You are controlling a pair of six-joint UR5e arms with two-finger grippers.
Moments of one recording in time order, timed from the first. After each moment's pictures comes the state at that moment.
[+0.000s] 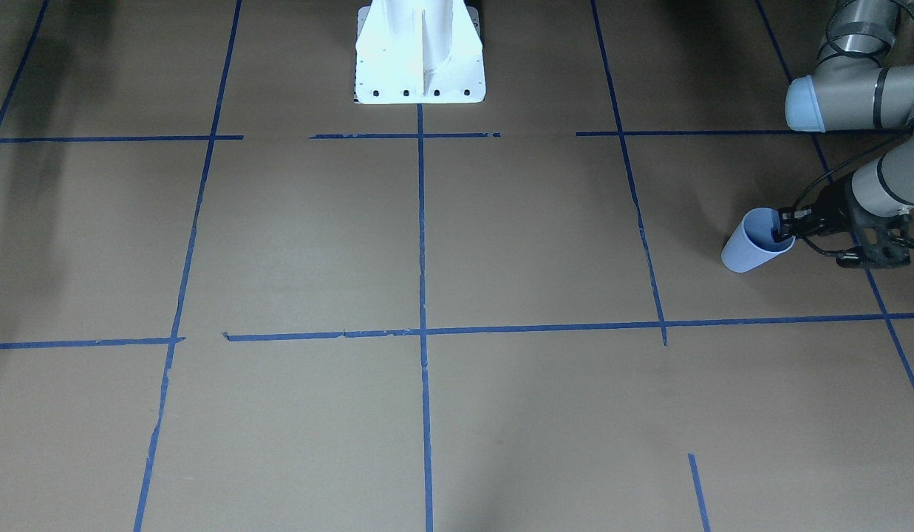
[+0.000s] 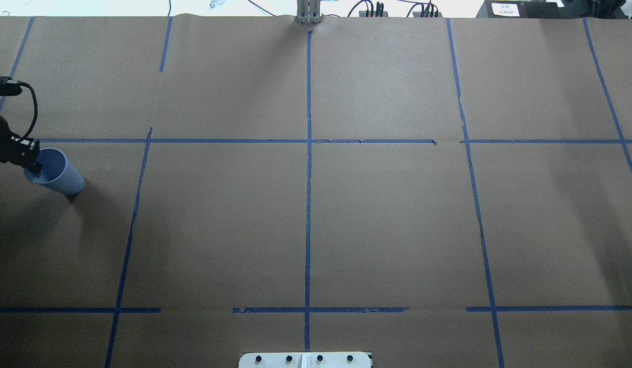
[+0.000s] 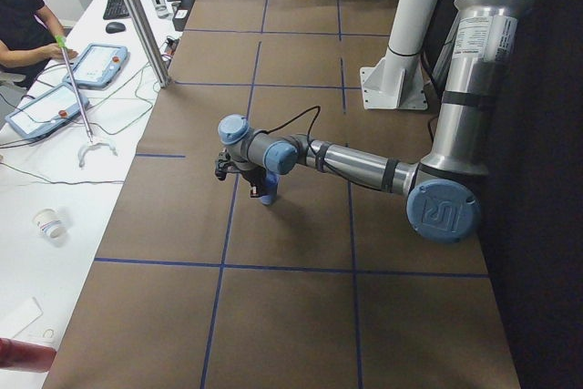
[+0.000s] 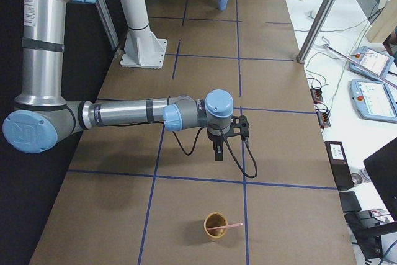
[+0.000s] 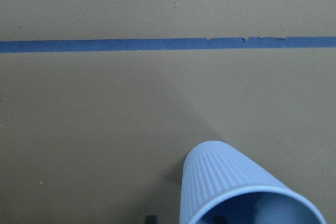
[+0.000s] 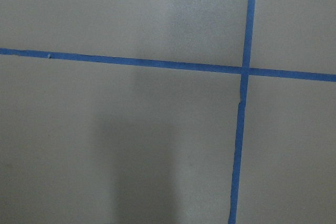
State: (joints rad) left arm -1.11 -1.72 -1.63 -1.69 -2.38 -0.53; right arm 1.47 -1.69 1.80 -1.48 2.40 0.13
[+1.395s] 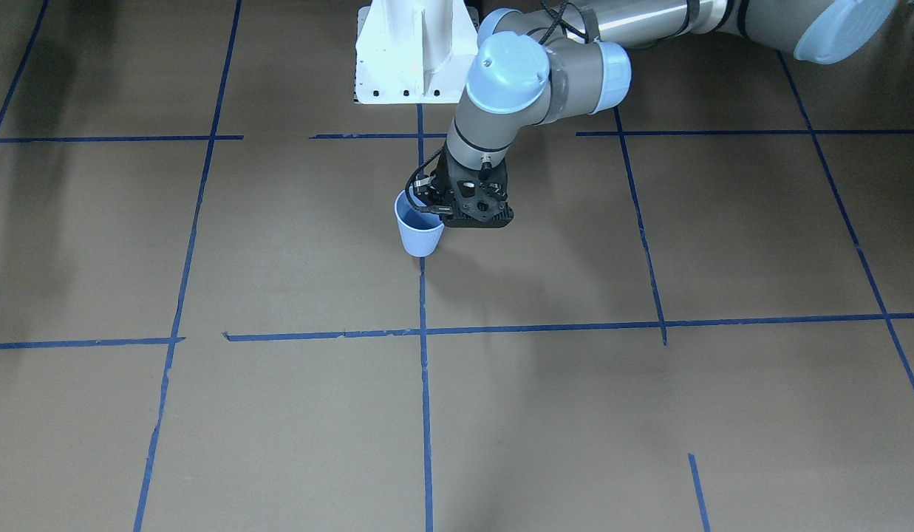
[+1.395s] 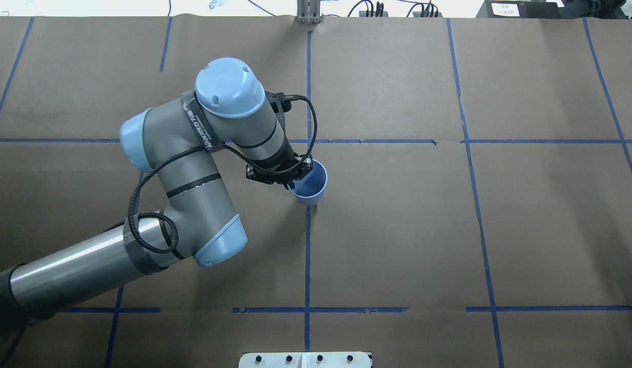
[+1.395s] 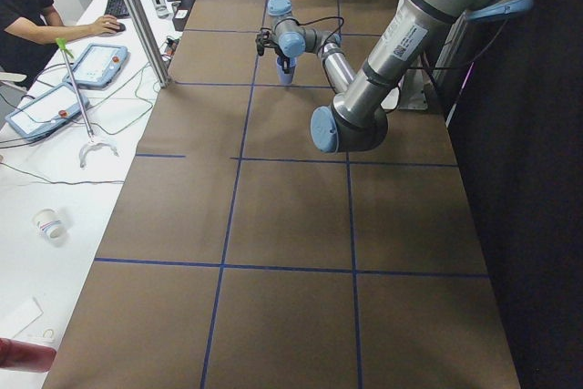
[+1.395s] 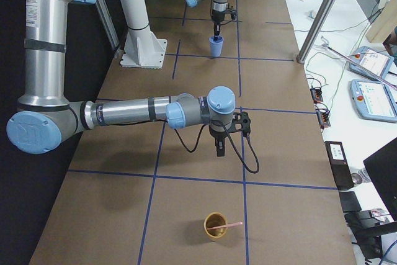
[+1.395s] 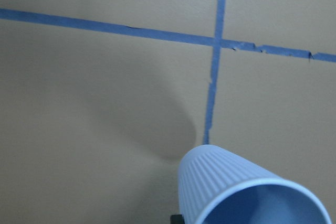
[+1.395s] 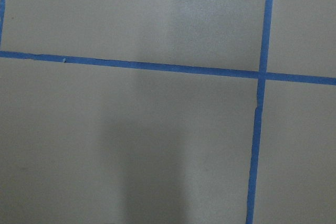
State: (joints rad) left arm -0.58 -2.37 -1.56 -1.68 -2.07 -1.29; right arm 1.45 -1.68 1.81 -1.48 2.41 0.17
